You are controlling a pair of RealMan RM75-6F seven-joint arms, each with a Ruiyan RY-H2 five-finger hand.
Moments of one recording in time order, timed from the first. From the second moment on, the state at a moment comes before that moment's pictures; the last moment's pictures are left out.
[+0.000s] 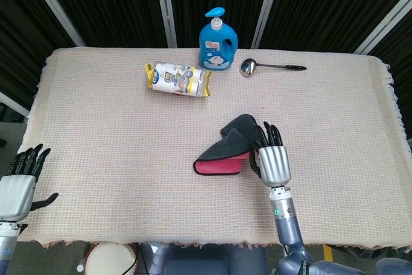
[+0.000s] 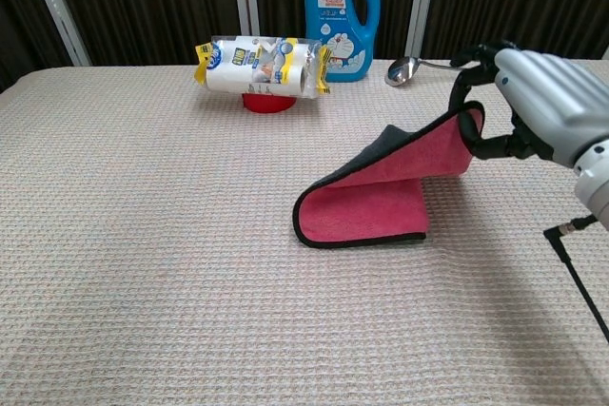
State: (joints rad) left arm -0.09 -1.20 -0.02 -1.60 1.51 1.48 0.17; right arm 0.42 -1.81 0.26 -1.45 -1.42 1.40 -0.44
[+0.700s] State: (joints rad) left arm -0.18 -1.23 -0.07 -1.67 1.46 1.36 0.22; right arm 0.55 -1.74 0.40 -1.63 -1.31 1.37 -0.68
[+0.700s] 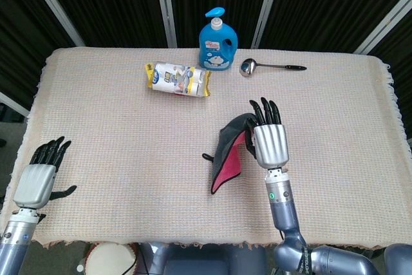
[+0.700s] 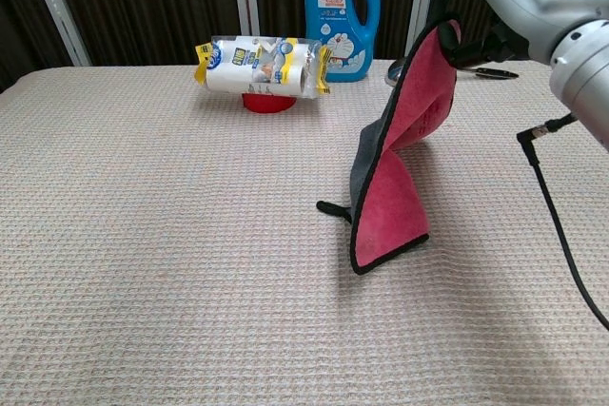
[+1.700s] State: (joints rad) left arm -0.31 -1.33 -0.14 -1.65 1.36 1.25 0.25; right arm 0.88 -1.86 0.60 -1.43 -1.12 1.32 -0.86
